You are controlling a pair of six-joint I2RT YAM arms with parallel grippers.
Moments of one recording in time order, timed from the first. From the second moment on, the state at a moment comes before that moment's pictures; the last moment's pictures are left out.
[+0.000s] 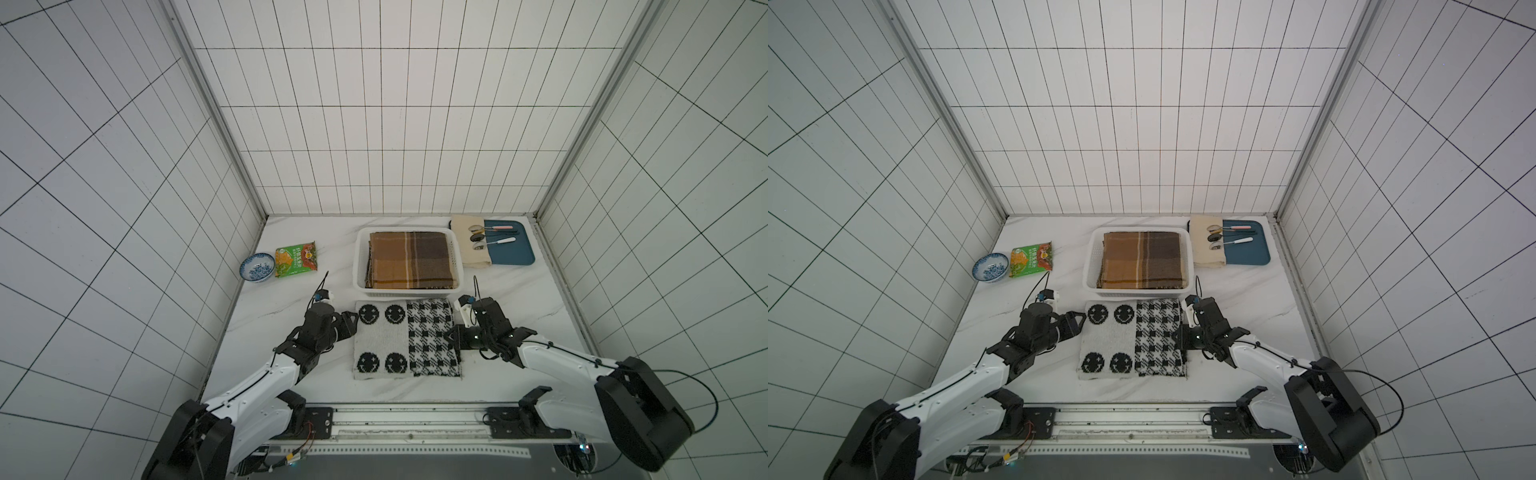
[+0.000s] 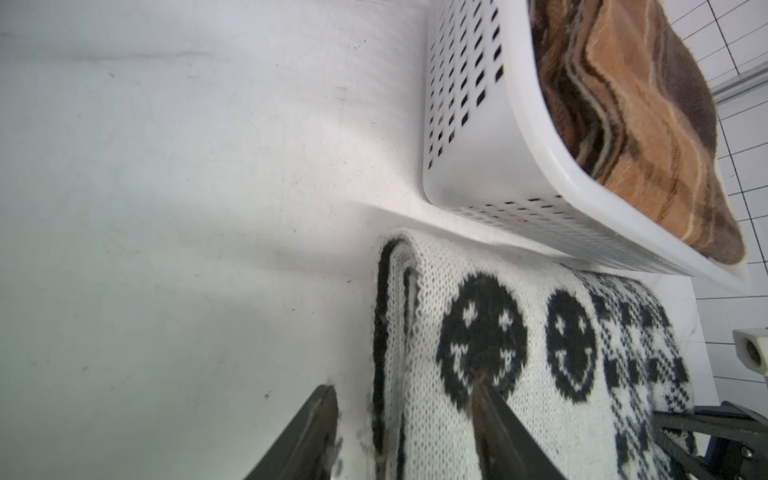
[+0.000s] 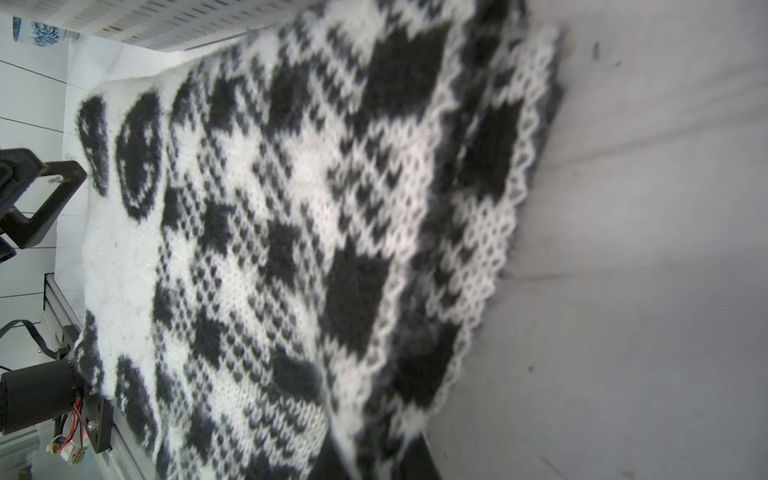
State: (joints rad) left arm -0.43 0.98 0.29 0.03 0.08 -0.74; right arm 0.62 1.21 0.39 -0.07 -0.34 0.51
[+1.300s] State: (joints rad) left arm -0.62 0.79 0.37 -0.02 0.18 -0.77; right arm 0.69 0.85 0.52 -0.39 -0.36 0.47
